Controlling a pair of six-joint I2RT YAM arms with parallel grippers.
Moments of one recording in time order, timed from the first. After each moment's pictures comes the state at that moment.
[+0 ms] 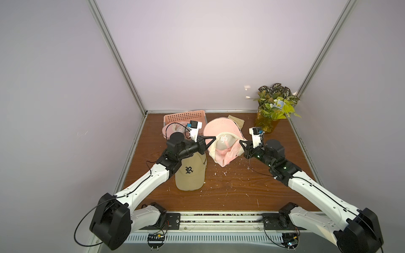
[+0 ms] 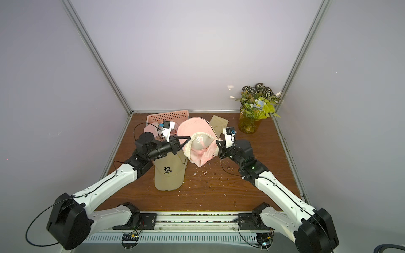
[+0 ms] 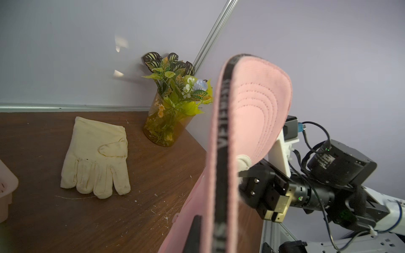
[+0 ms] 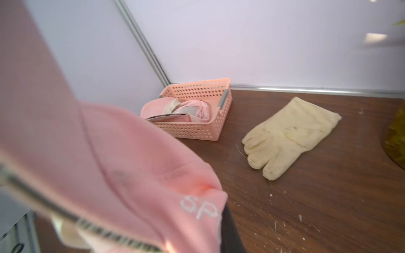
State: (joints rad) left arm -0.49 1.19 0.77 0.36 0.55 -0.57; right arm 0.55 1.07 0.75 0.00 -0.02 0.31
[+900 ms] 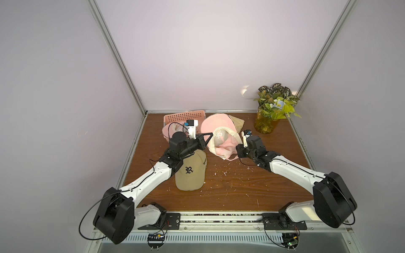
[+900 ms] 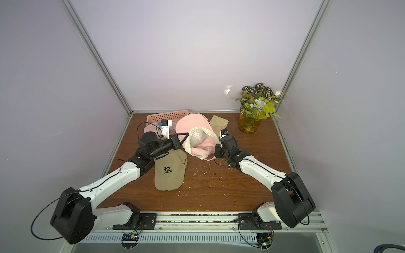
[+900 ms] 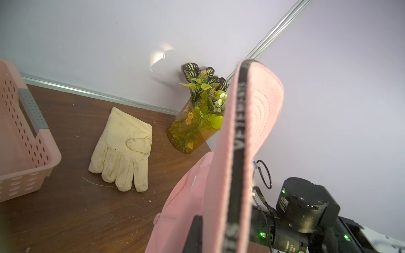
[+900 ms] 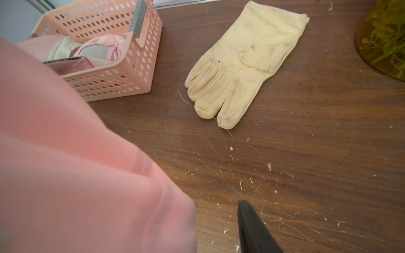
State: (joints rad) left arm -0.49 1.24 0.77 0.39 0.36 -0.70; right arm 0.56 1.40 0.83 -0.14 0.12 0.37
